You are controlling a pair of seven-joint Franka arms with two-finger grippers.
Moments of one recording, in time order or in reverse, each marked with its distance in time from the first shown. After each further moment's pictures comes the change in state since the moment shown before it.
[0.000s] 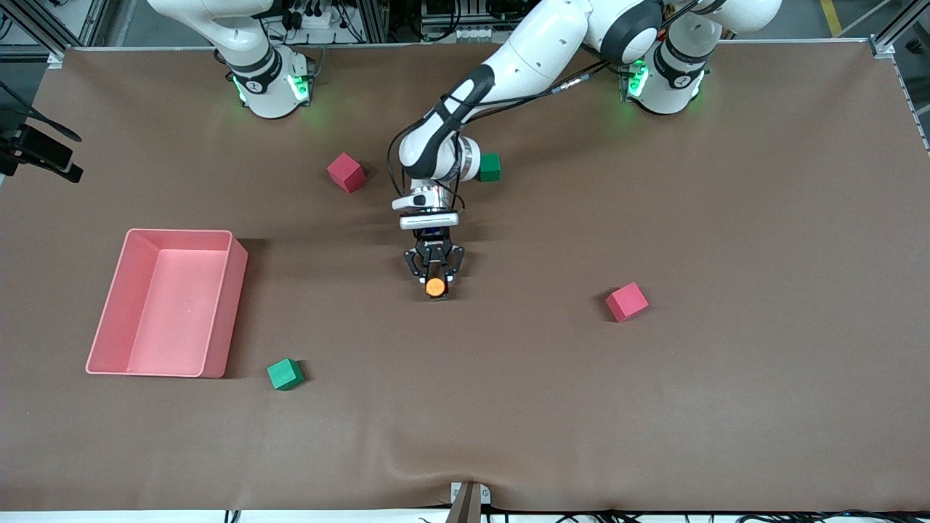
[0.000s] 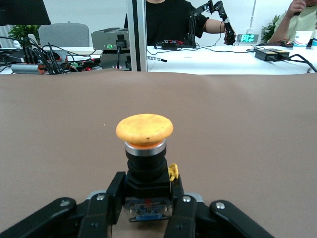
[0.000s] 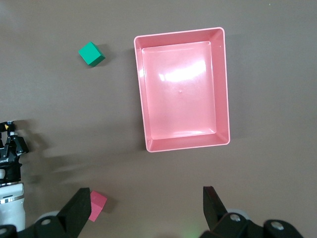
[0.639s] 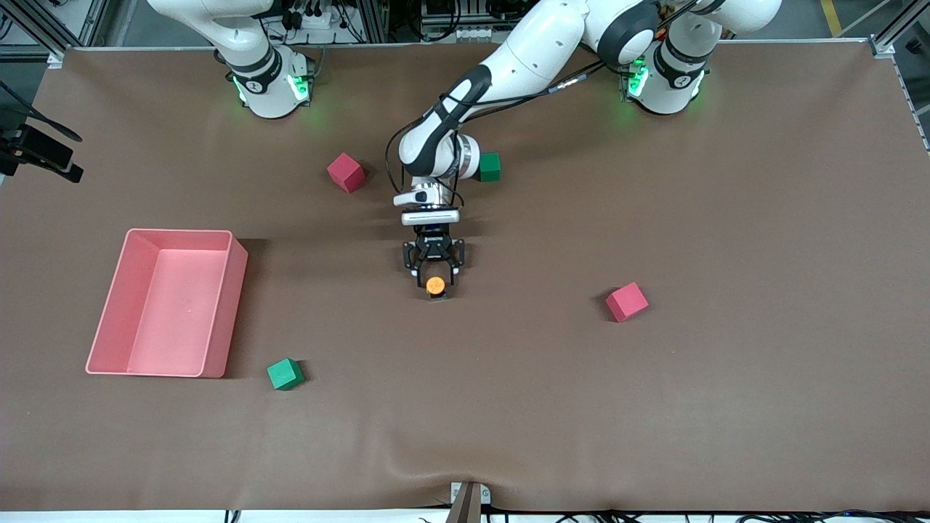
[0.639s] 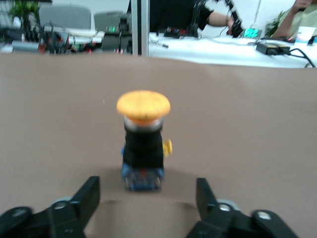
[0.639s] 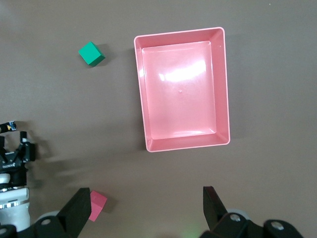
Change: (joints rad) left arm -0.012 0.002 -0.046 0.005 -0.079 -0.004 -0.042; right arm 0.001 0.000 -0.001 0.000 0.000 -0.001 0.000
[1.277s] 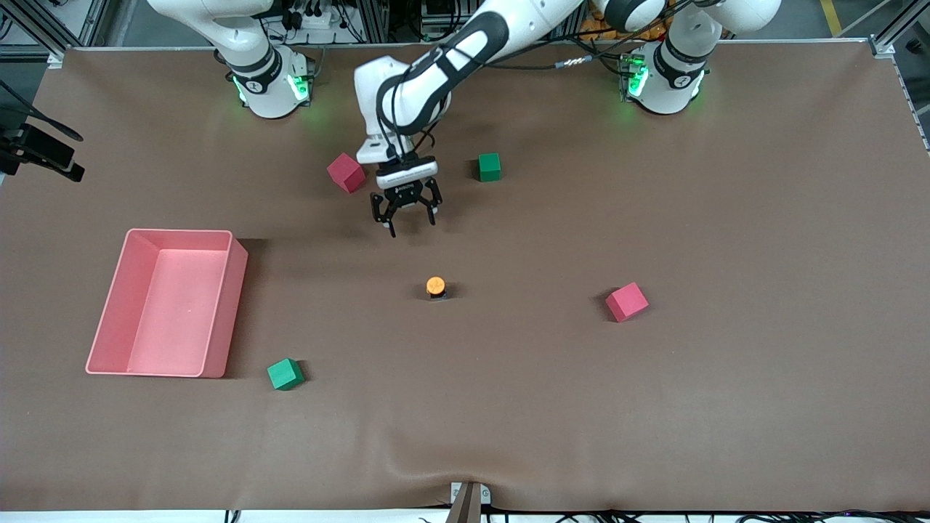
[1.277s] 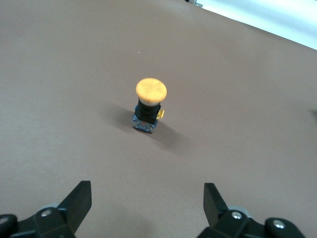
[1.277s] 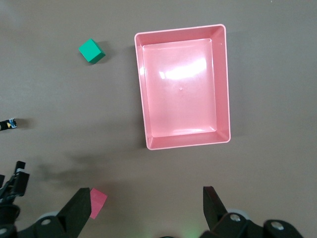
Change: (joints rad) left arm -0.008 -0.228 -0.095 0.045 -0.647 -0.059 0.243; right arm 0.003 0.000 0.000 0.000 0.000 -0.013 0.000
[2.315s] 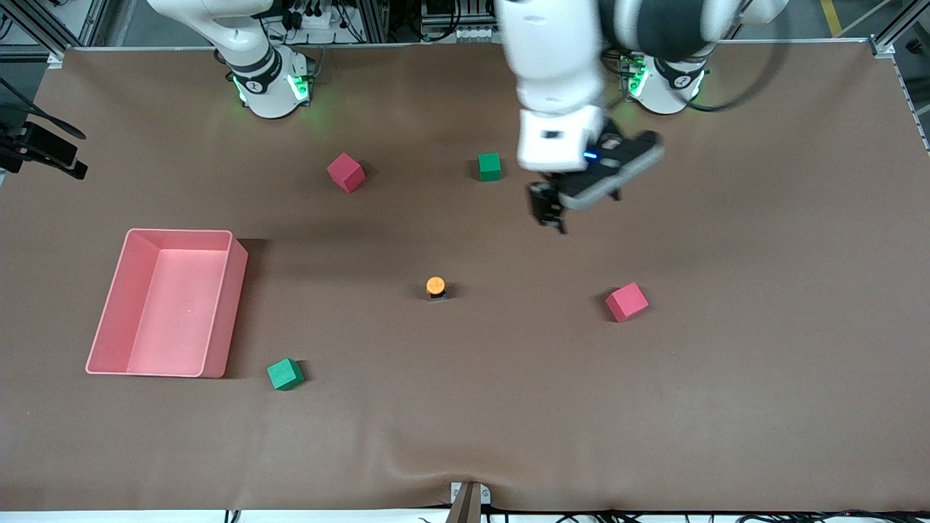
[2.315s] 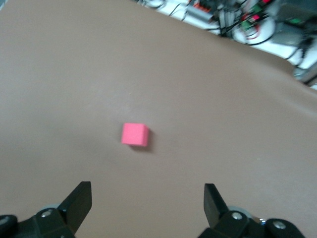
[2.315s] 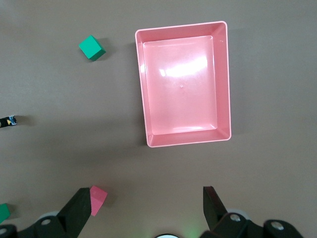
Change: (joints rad) left arm 0.519 -0.558 0.015 0.001 -0.575 -0.480 0.972; right arm 0.004 0.000 -0.001 0.001 0.001 -0.009 0.000
